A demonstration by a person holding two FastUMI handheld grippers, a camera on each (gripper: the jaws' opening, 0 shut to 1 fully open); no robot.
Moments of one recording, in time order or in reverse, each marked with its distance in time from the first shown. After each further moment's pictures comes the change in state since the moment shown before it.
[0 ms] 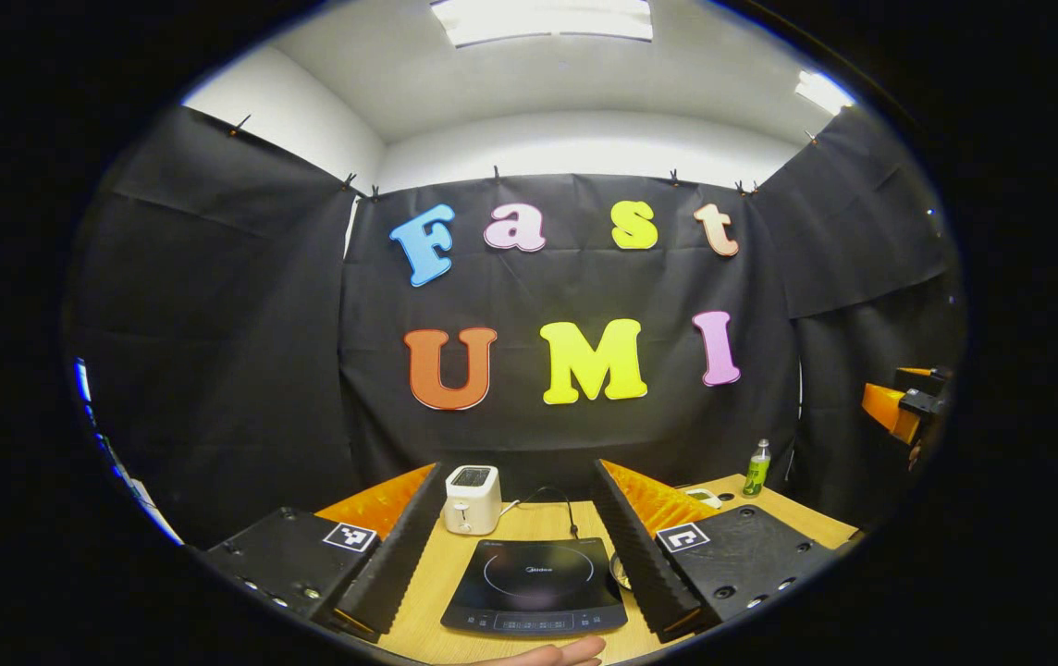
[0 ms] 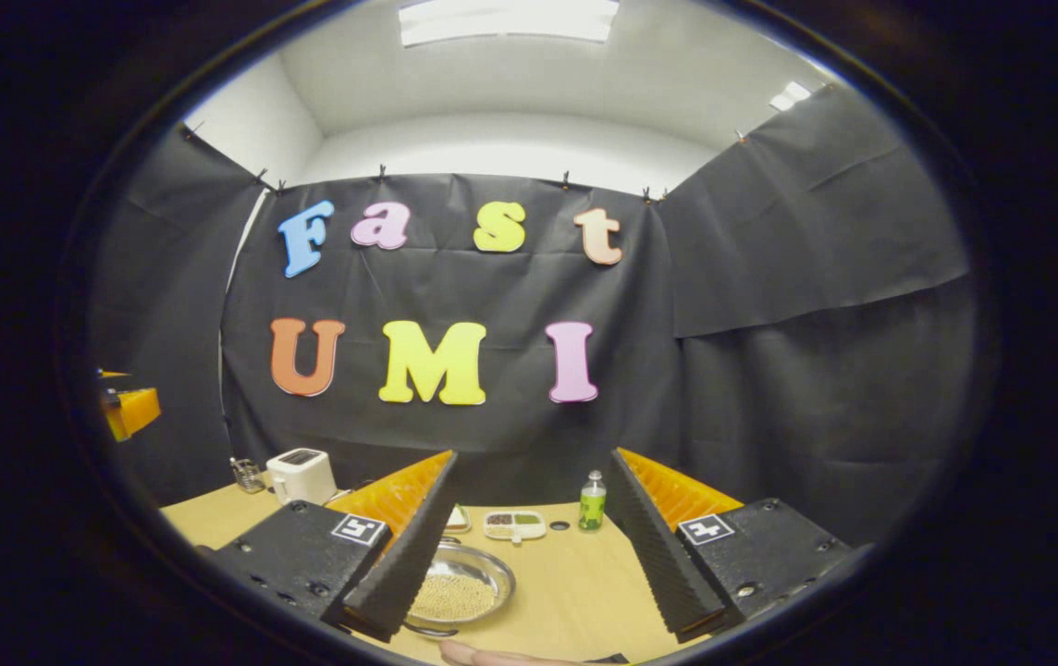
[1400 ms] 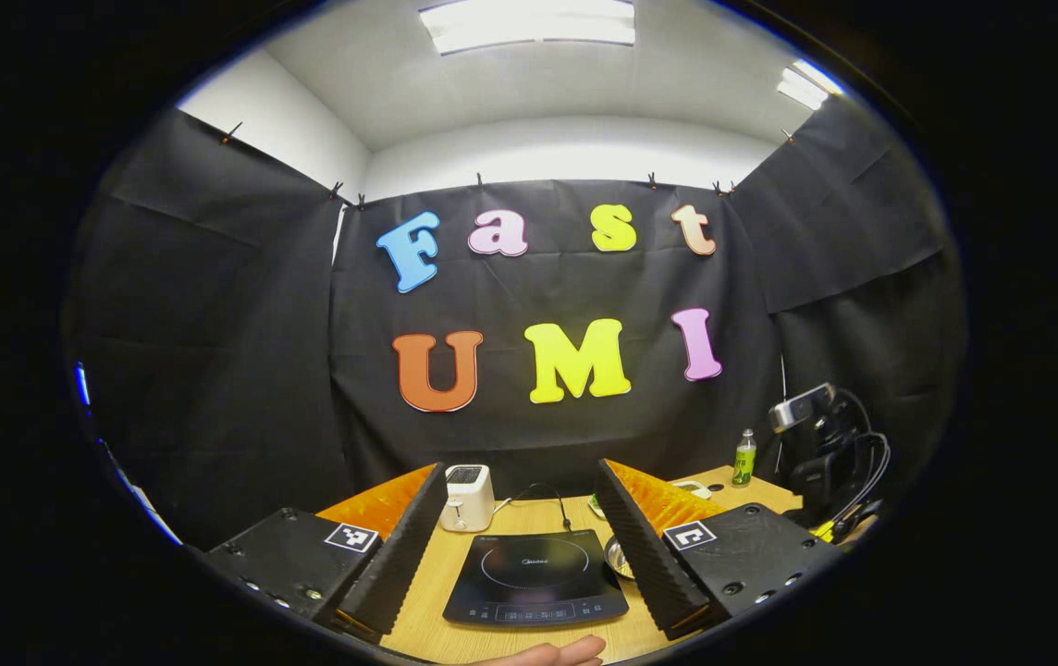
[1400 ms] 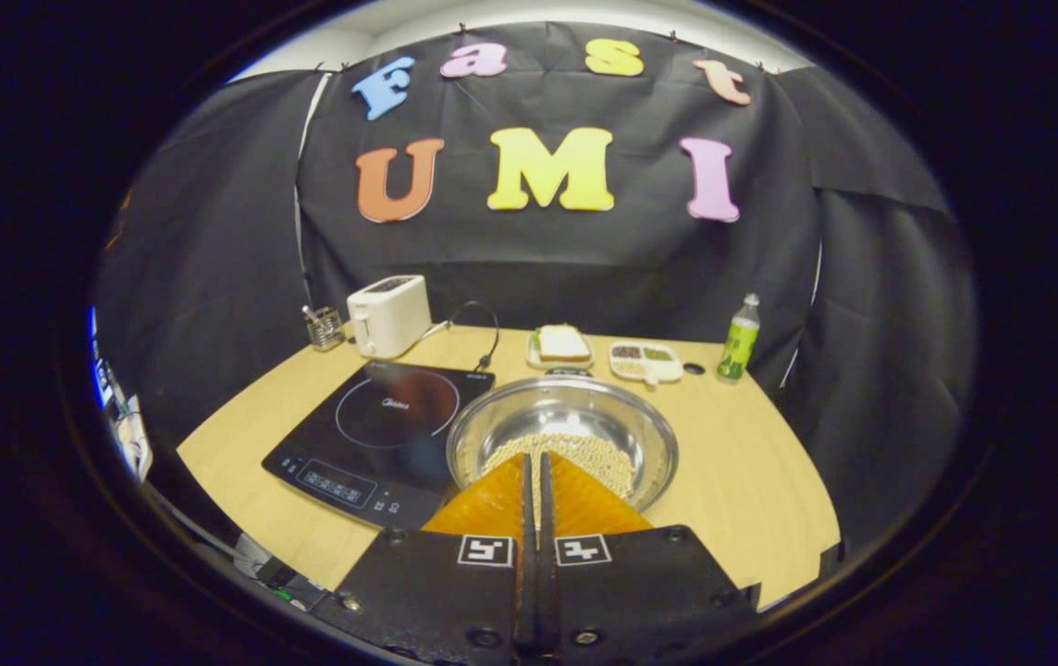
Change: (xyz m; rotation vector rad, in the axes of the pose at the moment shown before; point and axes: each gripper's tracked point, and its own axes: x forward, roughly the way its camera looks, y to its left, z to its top) left arm -0.026 -0.002 -0.015 0.025 -0.015 -0.040; right arm 0.020 0.157 -0.255 -0.051 0.625 0.318
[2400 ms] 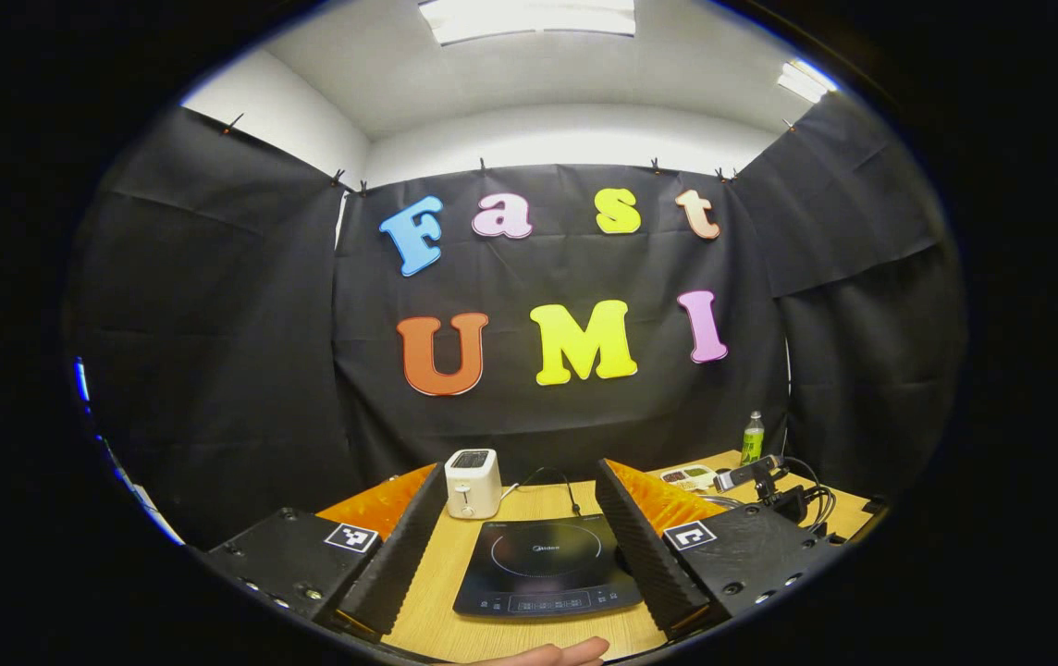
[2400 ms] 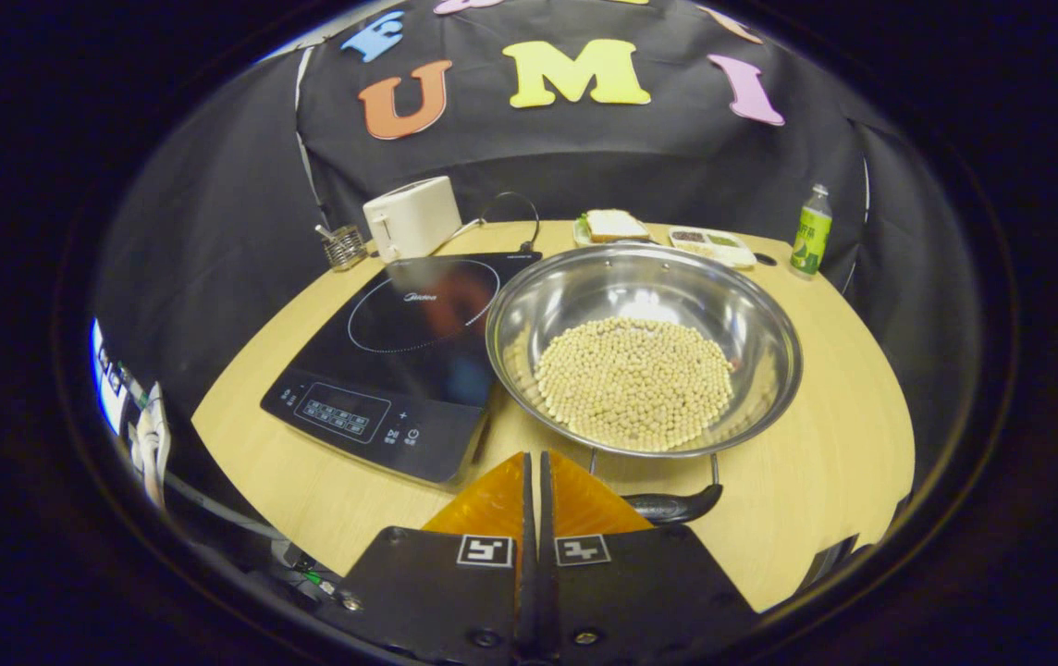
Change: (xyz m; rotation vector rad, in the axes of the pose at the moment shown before) left arm 0.001 0.011 -0.029 0.009 0.049 0.003; right arm 0.056 0.037 -0.093 0.065 0.249 0.092
